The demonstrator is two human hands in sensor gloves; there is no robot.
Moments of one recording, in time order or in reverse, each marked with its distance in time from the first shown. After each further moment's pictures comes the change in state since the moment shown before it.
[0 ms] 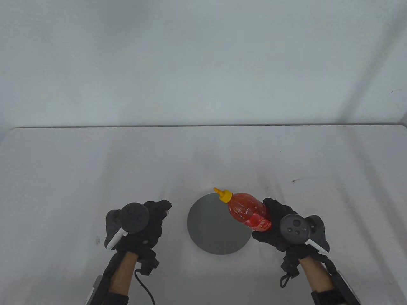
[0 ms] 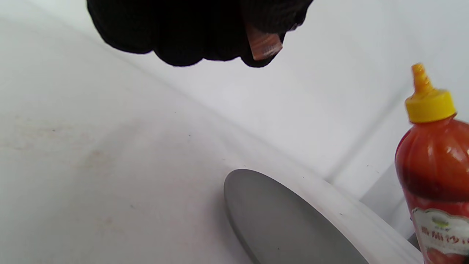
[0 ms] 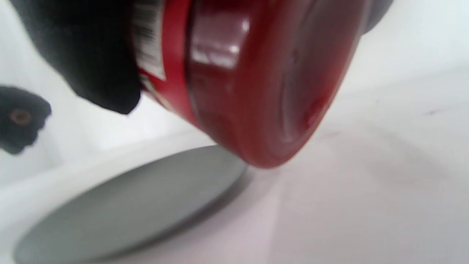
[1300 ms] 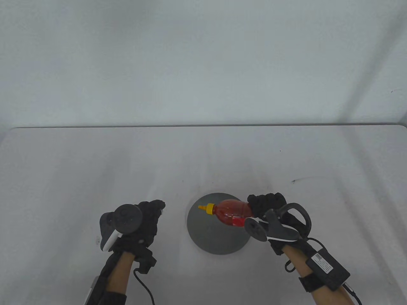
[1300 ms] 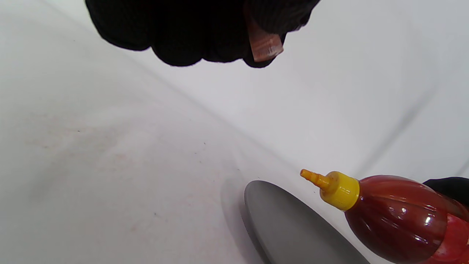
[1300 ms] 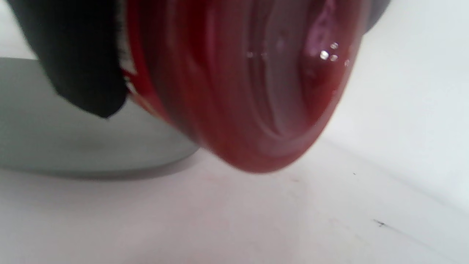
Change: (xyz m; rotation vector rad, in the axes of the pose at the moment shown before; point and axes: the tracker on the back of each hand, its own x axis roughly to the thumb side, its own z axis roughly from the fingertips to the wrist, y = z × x) left_hand -0.016 0.000 0.001 0.068 0.037 0.010; right_hand 0.050 0.013 -0.039 0.128 -0.183 0.595
